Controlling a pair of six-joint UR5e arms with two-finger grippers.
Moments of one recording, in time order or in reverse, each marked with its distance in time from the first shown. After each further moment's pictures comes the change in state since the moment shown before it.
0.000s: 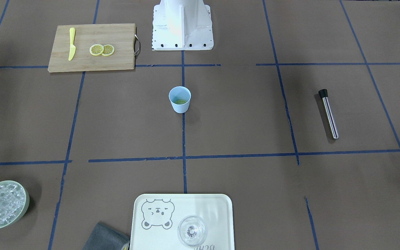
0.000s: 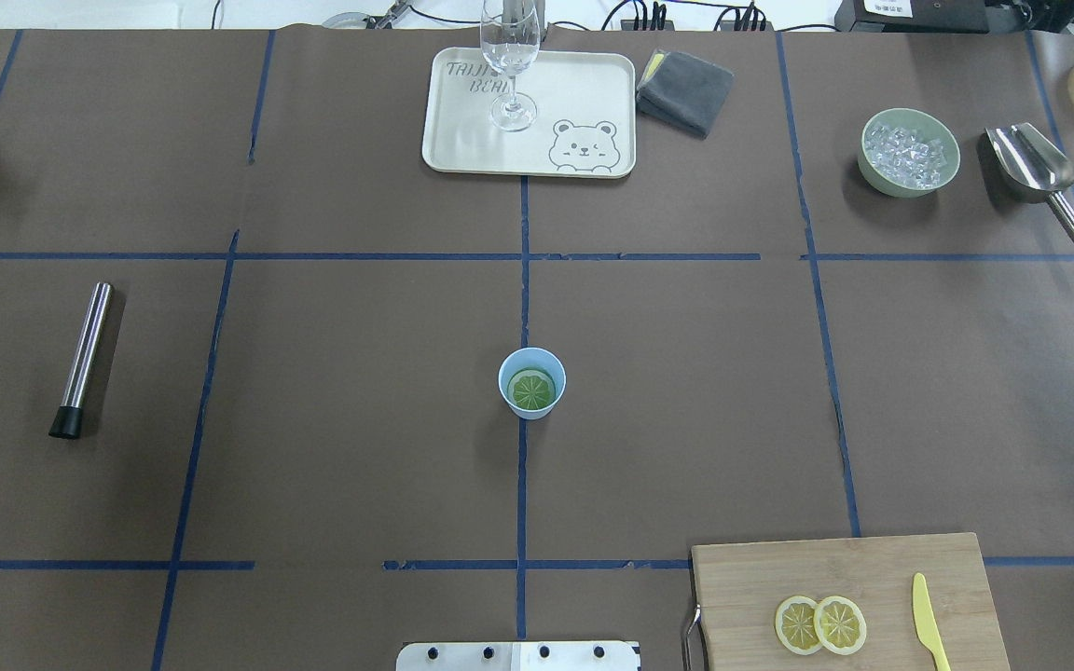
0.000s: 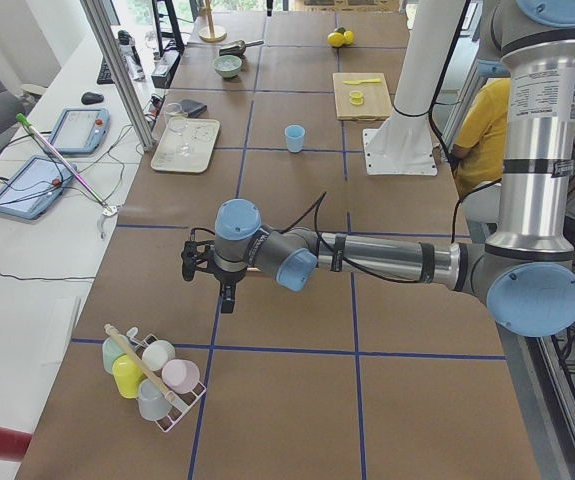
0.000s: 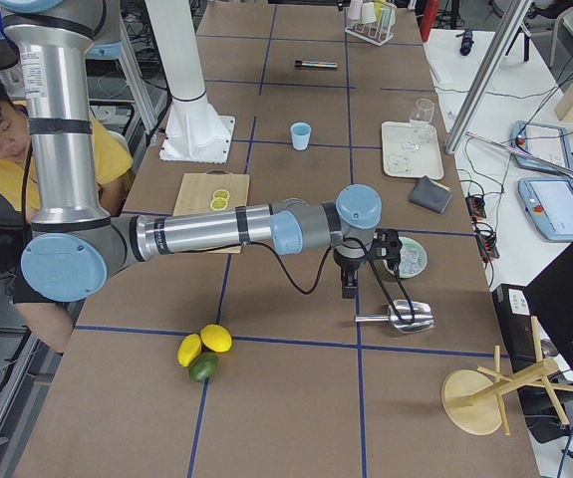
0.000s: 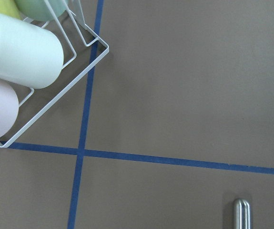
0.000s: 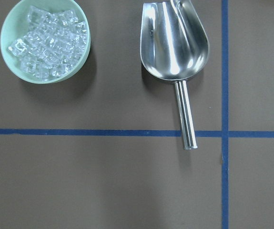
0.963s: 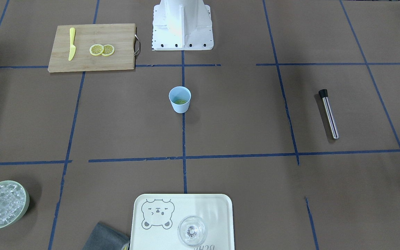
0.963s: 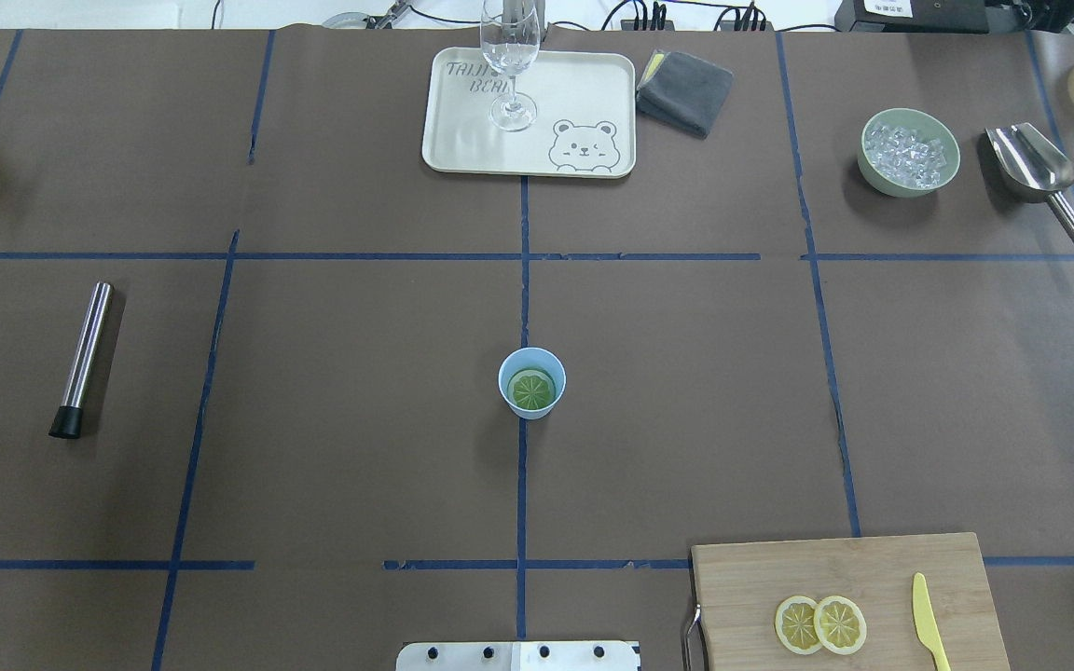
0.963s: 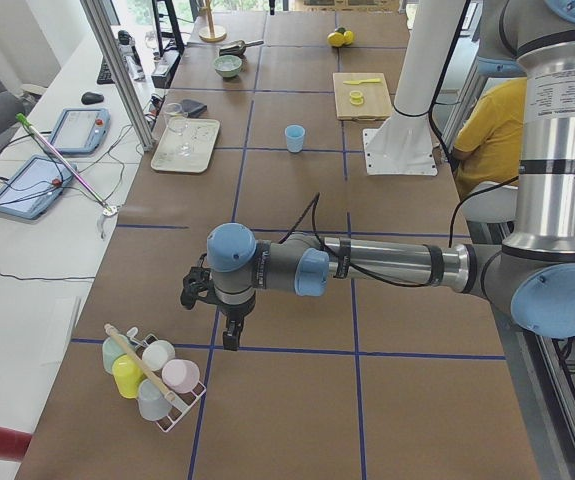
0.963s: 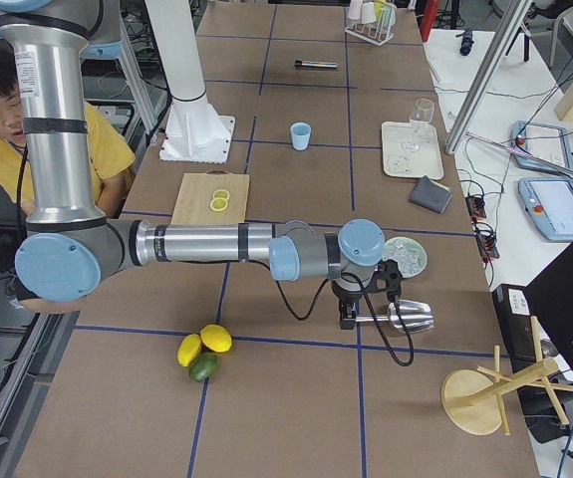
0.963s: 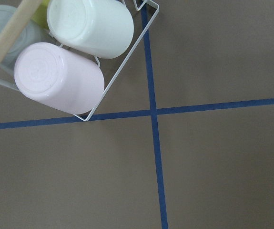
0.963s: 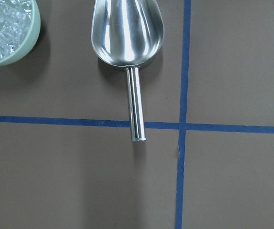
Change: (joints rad) left arm -0.152 0.009 -0.010 0.358 -0.036 0.543; right arm 0.040 0.005 -0.112 -0.002 -0.001 -0.157
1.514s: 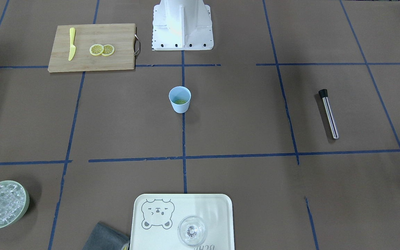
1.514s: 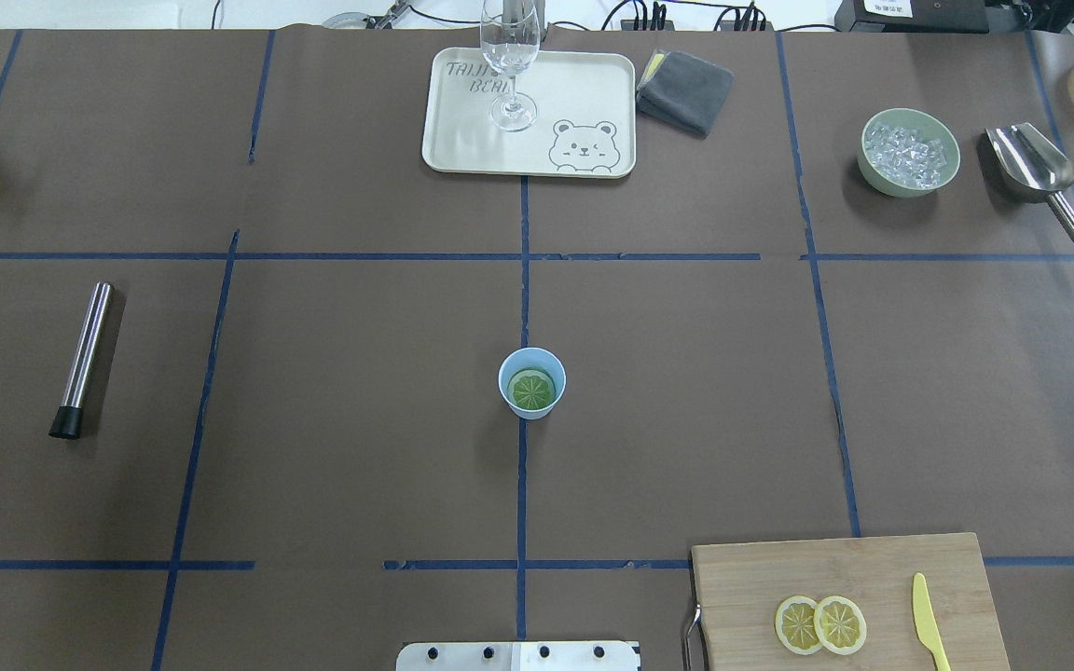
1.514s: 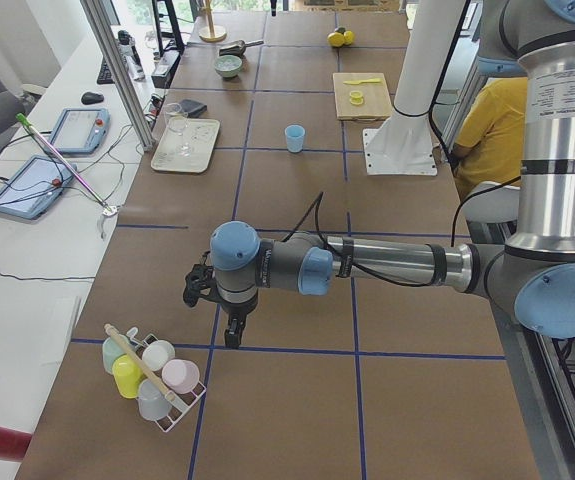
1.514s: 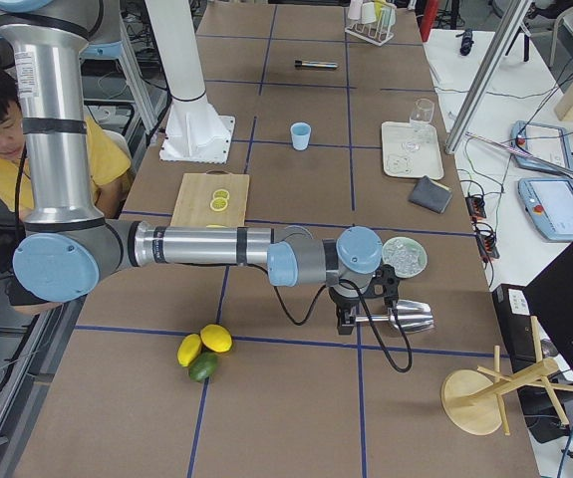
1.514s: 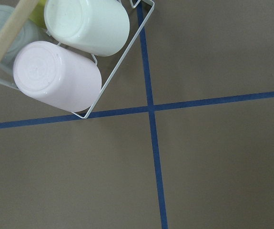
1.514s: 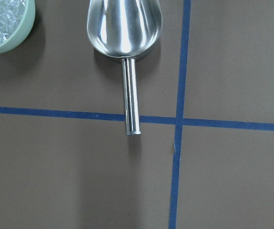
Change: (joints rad) left arm -0.001 0.018 -0.019 -0.006 -0.005 0.007; right arm 0.000 -0.015 -0.005 0.009 0.000 -0.021
